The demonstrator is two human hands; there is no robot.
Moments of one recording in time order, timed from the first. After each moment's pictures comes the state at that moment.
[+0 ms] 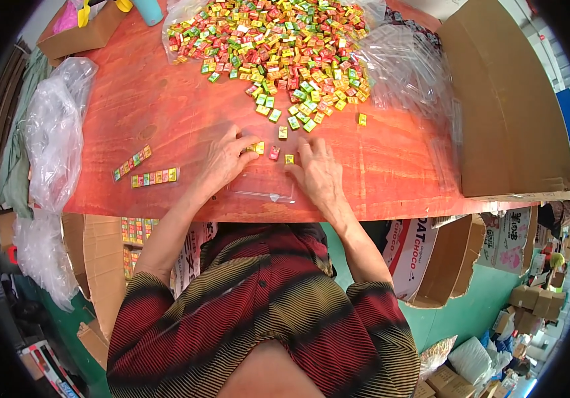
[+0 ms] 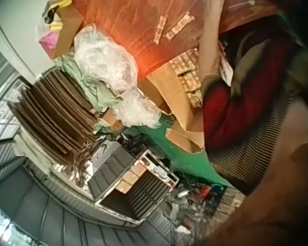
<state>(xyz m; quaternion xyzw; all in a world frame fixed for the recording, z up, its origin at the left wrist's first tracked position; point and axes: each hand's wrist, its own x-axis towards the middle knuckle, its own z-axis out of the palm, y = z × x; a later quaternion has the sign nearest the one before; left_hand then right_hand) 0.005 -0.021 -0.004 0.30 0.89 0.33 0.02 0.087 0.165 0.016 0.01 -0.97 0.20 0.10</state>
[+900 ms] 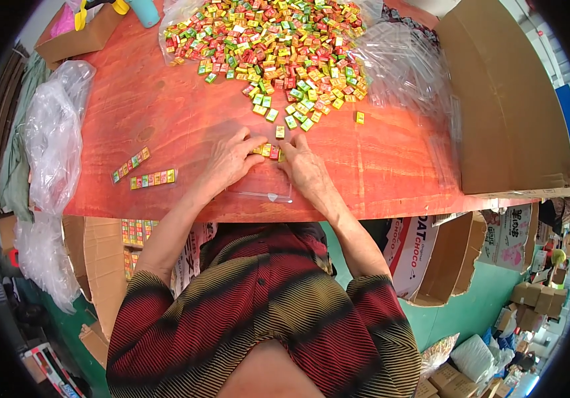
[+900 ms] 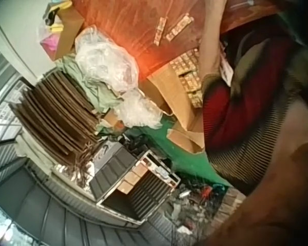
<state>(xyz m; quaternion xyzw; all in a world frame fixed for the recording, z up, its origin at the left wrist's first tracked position) 0.007 -0.010 -0.002 0.36 0.88 0.31 0.01 0.075 0.162 0.003 0.05 -0.95 0.30 0.05</state>
